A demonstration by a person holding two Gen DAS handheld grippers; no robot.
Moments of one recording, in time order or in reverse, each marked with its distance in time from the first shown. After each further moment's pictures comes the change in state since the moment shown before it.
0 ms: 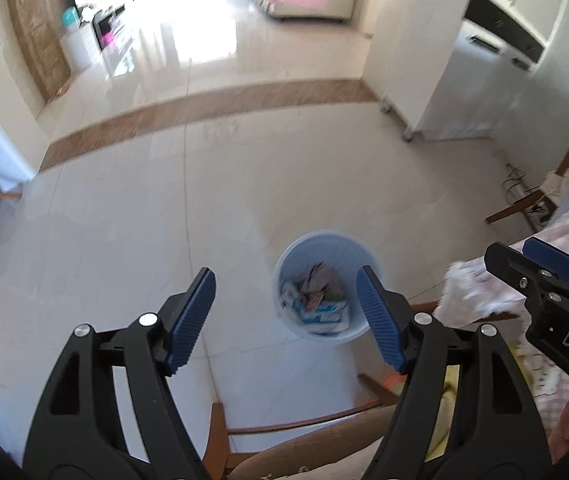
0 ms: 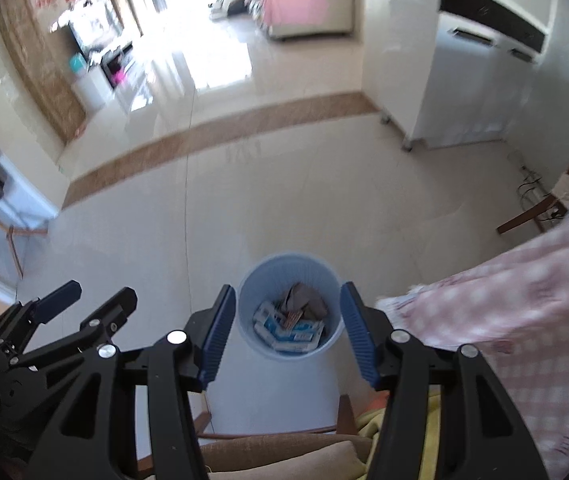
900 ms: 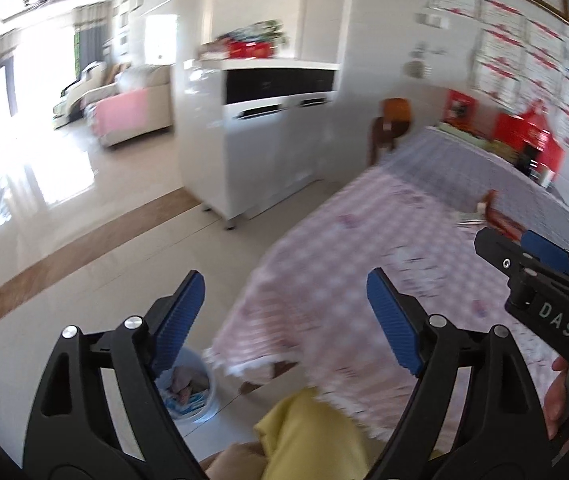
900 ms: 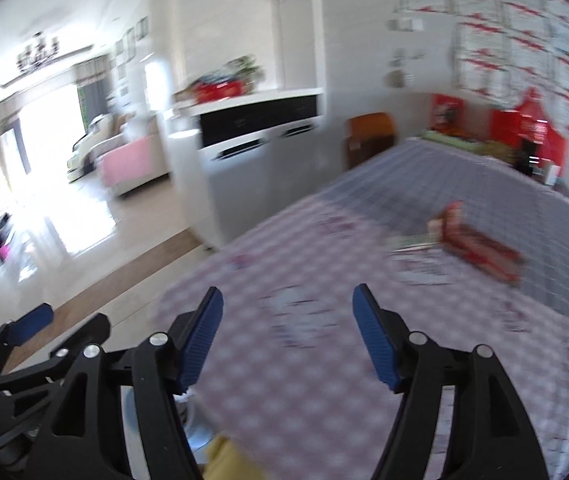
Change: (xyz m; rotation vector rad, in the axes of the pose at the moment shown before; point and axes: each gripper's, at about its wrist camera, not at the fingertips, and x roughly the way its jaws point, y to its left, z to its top) left arm -0.186 -0.271 -0.023 0.427 -0.332 -0.445; right arm -0.275 -0.243 -0.108 0.424 -0.478 -0.461
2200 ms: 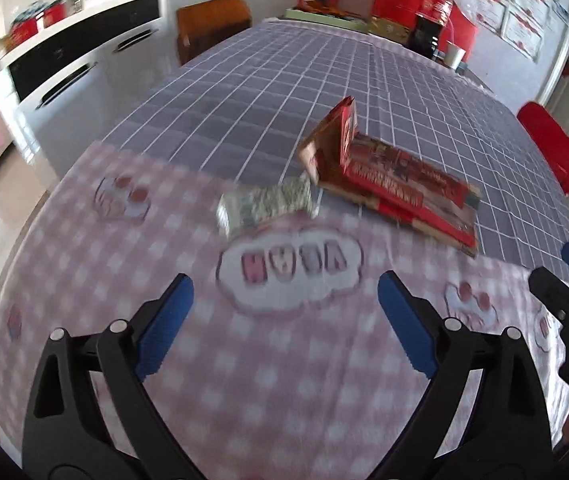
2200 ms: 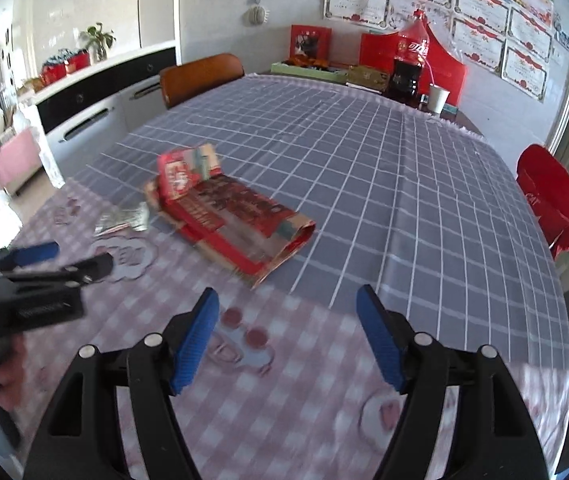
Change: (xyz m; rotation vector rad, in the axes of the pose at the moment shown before) left arm 0.201 -0.275 0.046 0.337 0.335 -0.348; right arm 0.062 -0.277 0.001 0.120 0.226 -0.330
